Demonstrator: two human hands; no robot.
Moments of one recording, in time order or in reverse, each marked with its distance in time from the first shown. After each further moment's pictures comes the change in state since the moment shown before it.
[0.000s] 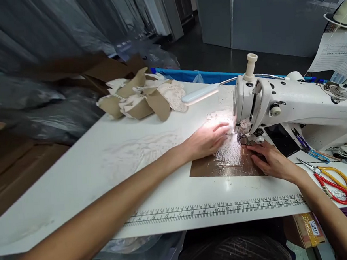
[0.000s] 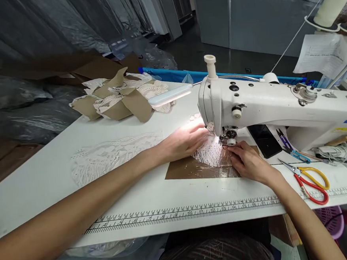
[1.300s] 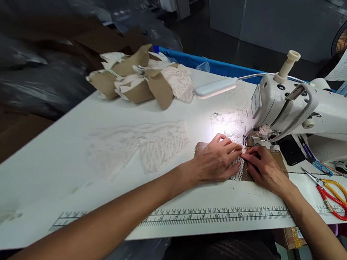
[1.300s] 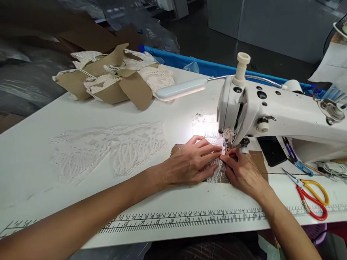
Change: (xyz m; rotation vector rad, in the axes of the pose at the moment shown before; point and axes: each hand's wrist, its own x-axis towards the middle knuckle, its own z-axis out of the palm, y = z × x) left_hand -0.018 0.046 0.019 0.026 0.092 0.074; right_hand 0.009 -0.017 0.024 -0.219 0.068 -0.128
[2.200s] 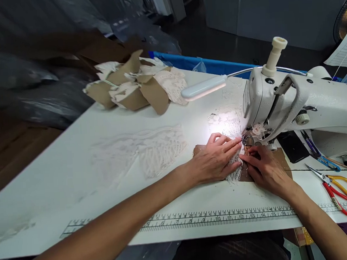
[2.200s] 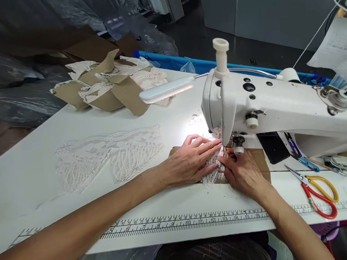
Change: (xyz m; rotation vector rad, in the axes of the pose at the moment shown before) left_hand 0.001 -0.003 0.000 0.073 -0.138 -0.052; right_hand -0.005 0.000 0.006 0.039 0.029 0.026
